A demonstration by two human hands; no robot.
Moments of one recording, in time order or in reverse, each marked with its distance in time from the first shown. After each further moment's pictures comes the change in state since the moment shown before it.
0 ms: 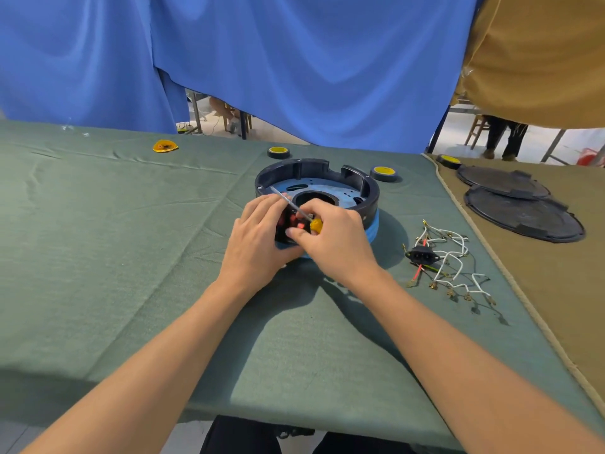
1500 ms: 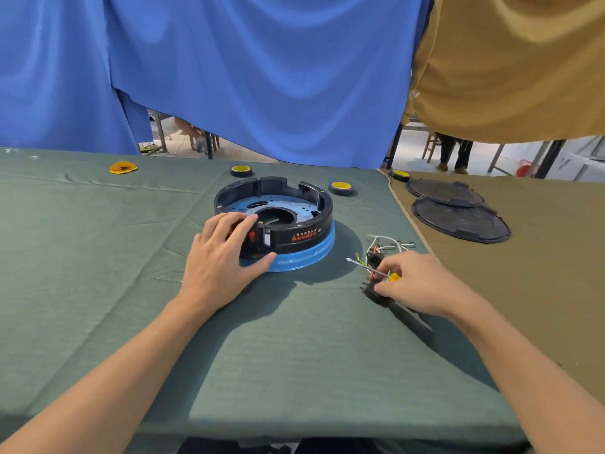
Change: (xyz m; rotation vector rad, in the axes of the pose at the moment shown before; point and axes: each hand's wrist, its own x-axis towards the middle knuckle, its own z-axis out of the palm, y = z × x) left_hand 0.001 0.010 0.001 0.167 -0.010 0.033; right_hand -0.064 0.076 -0.130 -0.330 -0.389 0.448
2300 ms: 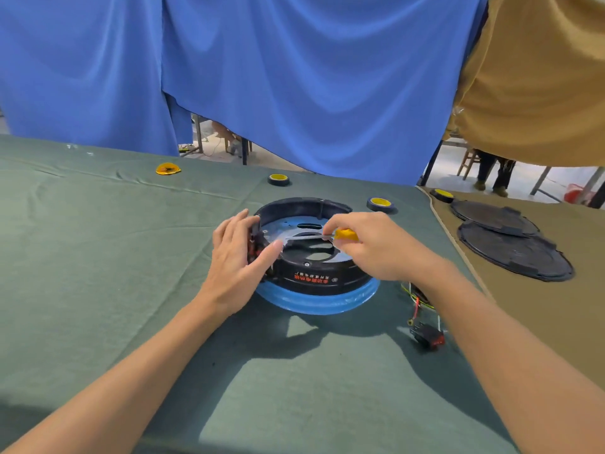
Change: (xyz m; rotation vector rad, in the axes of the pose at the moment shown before) left_hand -0.001 -0.024 -0.022 -0.506 -0.015 -0.281; right_hand 0.066 -0.112 -0.009 0.027 0.015 -0.480
